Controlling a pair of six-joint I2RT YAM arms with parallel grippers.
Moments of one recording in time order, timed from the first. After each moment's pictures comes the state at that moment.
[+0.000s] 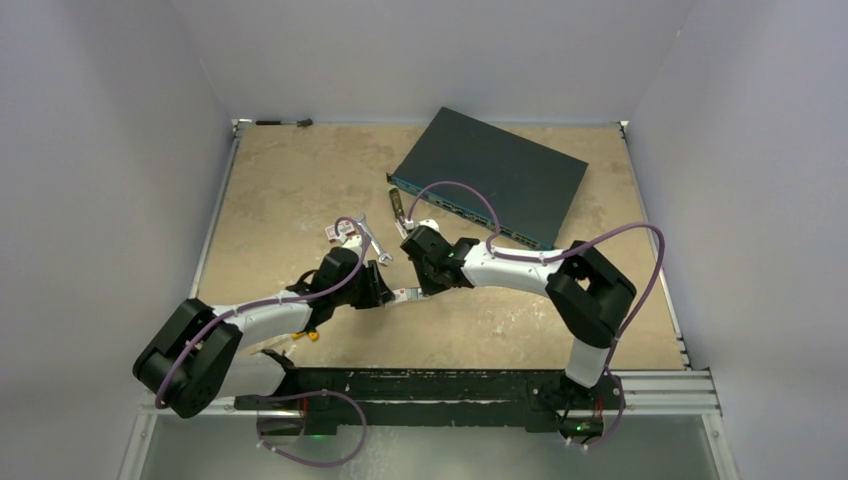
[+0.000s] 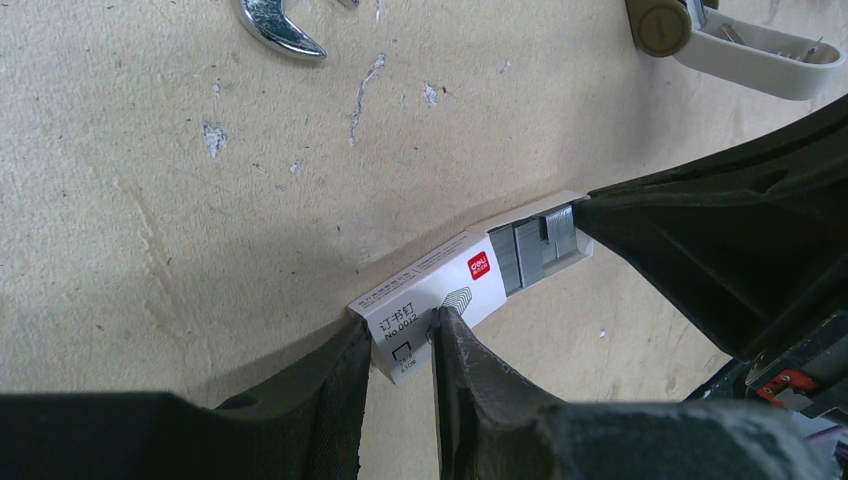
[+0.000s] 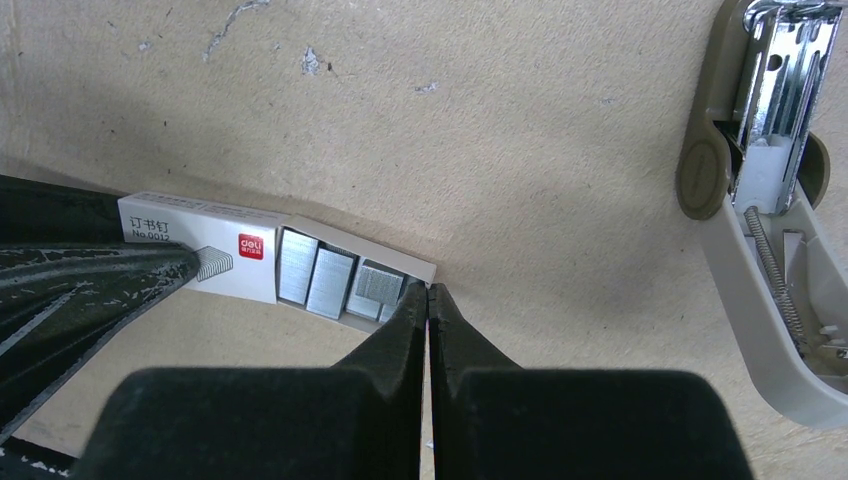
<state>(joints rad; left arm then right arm) -0.59 1.28 0.37 0.17 0.15 -0.70 0.95 1.79 1.13 -0.45 0.17 0.54</state>
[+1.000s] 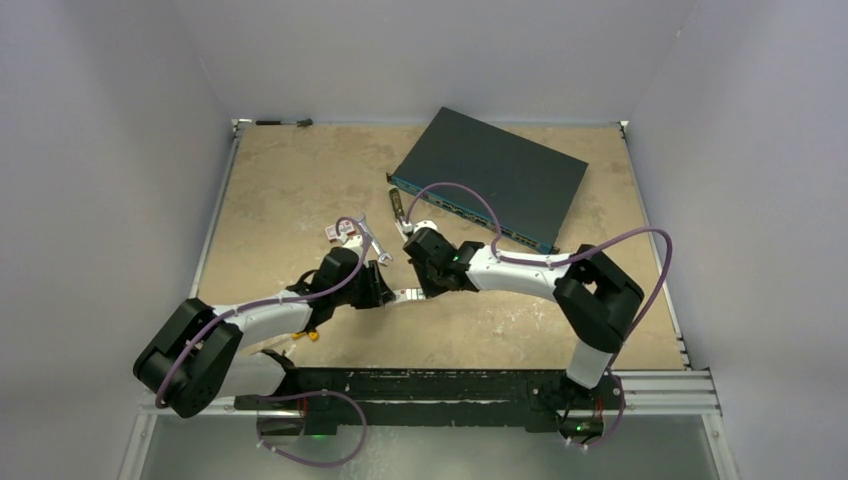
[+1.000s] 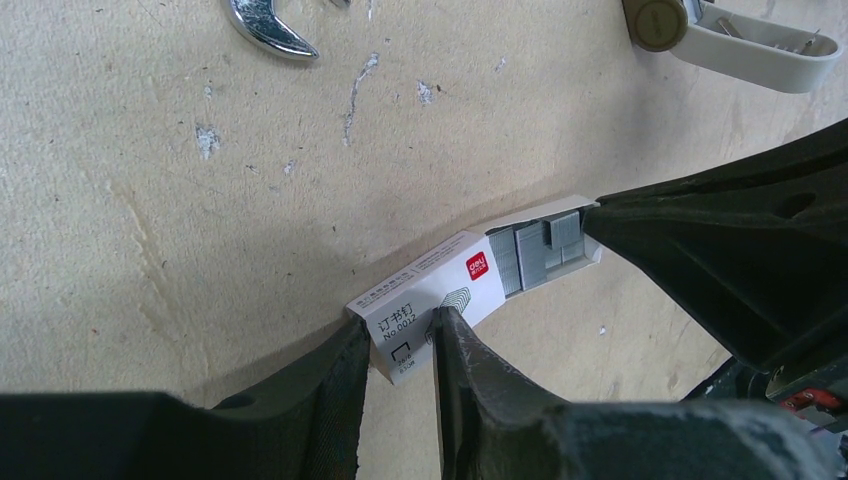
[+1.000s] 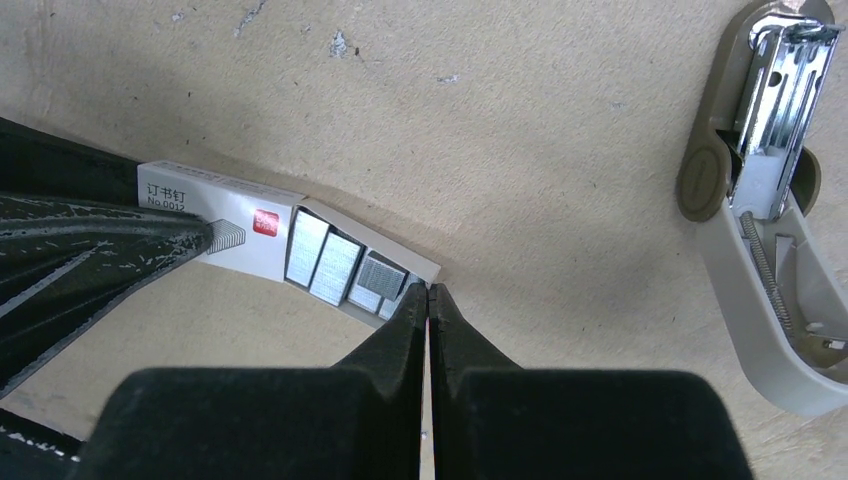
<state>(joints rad) -0.59 1.28 0.37 0.18 0.16 -0.68 0.96 1.75 1.09 -0.41 0.17 0.48</state>
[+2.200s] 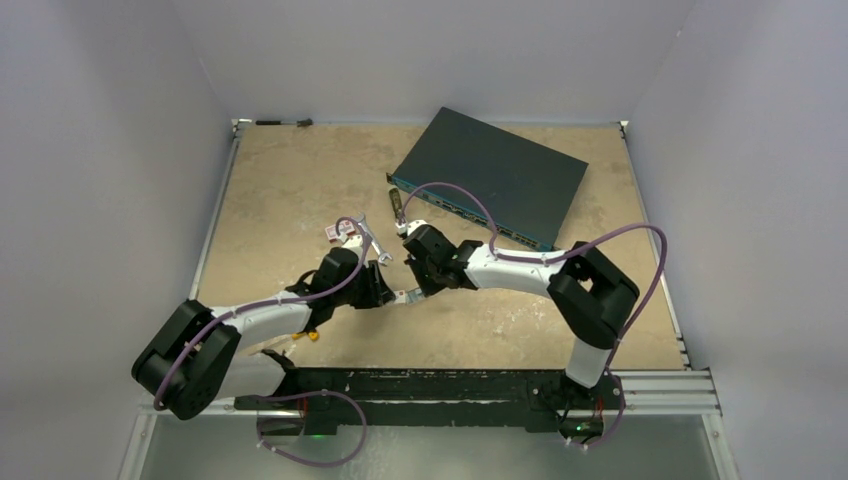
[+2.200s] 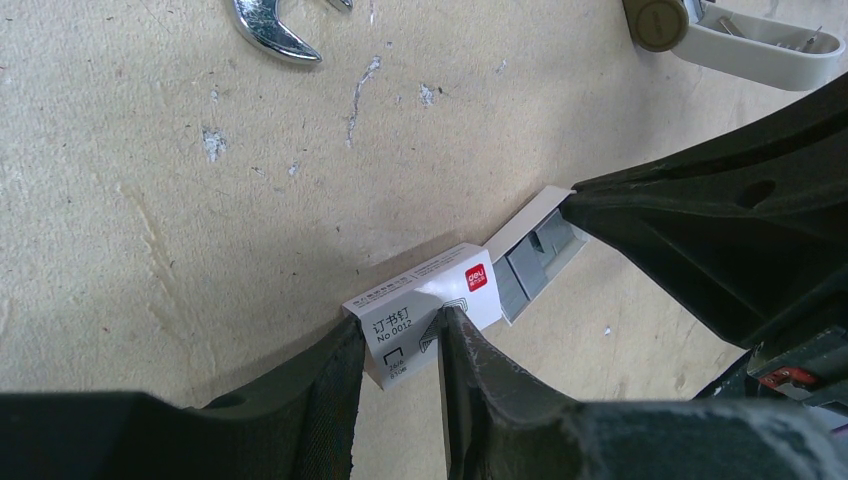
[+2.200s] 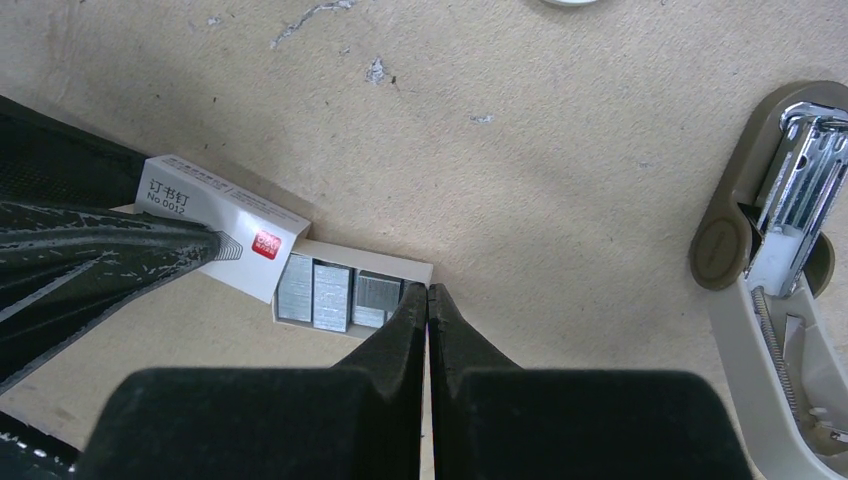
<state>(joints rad) -0.59 1.27 0.37 0.17 0.15 -0.67 0.94 1.78 1.09 -0.34 0.11 0.35</state>
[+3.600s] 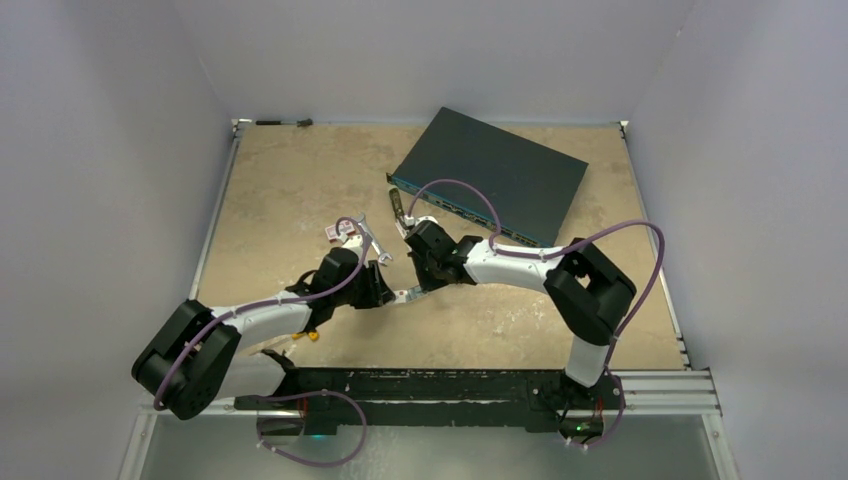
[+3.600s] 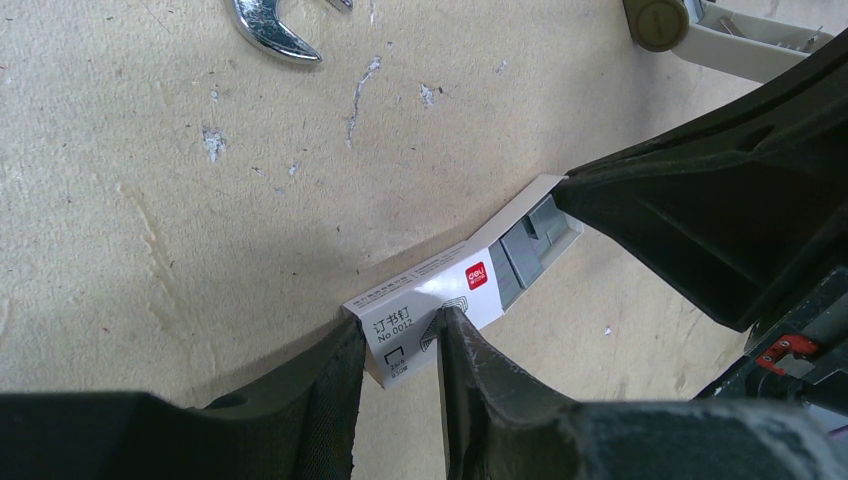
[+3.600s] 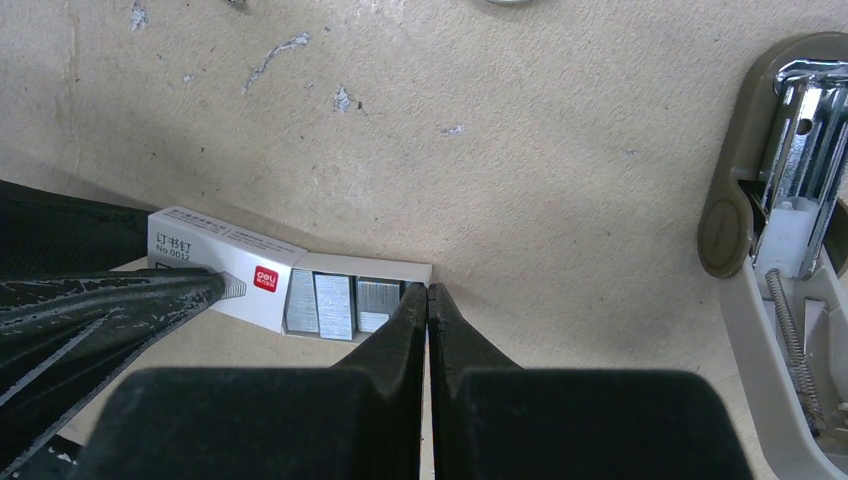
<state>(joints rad) -0.59 1.27 0.37 0.17 0.15 -0.67 0.91 1.80 1.11 -0.36 0.10 0.50</state>
